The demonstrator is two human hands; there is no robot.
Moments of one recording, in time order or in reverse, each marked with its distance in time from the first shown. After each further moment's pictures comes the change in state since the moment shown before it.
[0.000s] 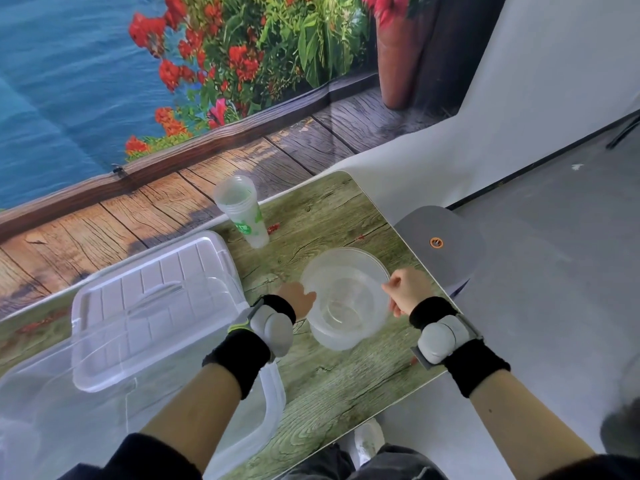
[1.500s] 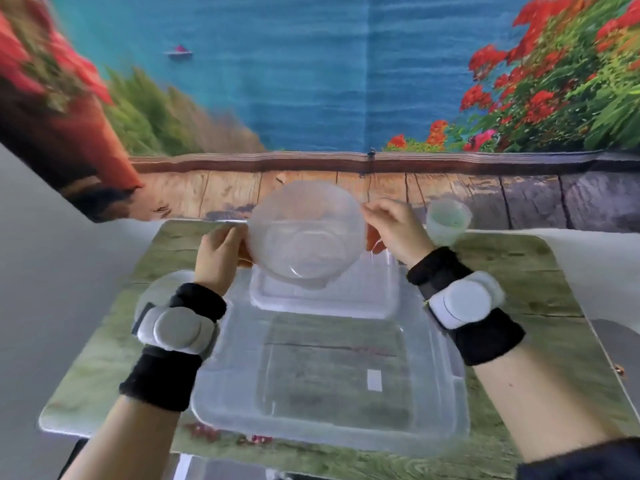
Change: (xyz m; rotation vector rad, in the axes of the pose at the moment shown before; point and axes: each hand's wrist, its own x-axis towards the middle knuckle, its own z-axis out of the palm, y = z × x) left_hand -0.195 -0.334 -0.112 -1.170 1.131 0.016; right_hand -0.116 -0.342 0.167 0.334 -0.407 -0.707
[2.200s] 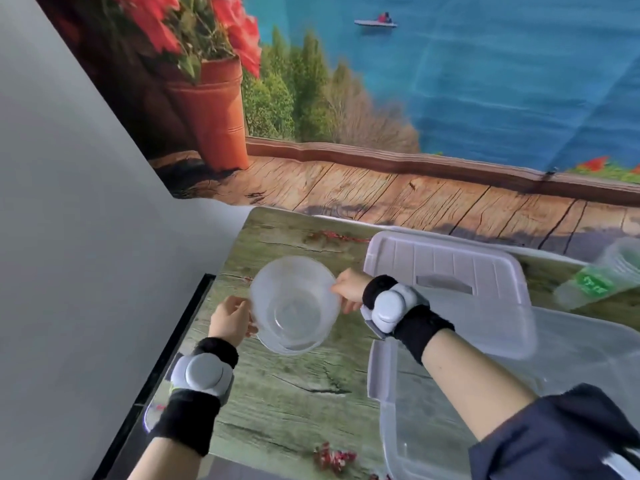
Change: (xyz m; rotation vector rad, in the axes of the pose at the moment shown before) left_hand 0.112 -0.207 -0.234 0.152 0.024 -0.543; right_hand 0.096 0.032 0.345 -0.569 -0.647 0.518
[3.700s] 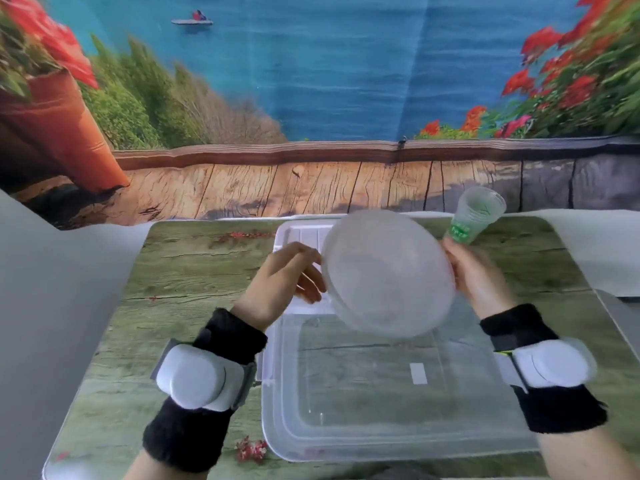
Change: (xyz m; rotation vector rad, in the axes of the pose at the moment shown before) left_hand -0.198 0.149 0.166 -0.069 -0.679 0.402; right_hand -0.224 0.229 -0.115 0.937 0.769 -0.220
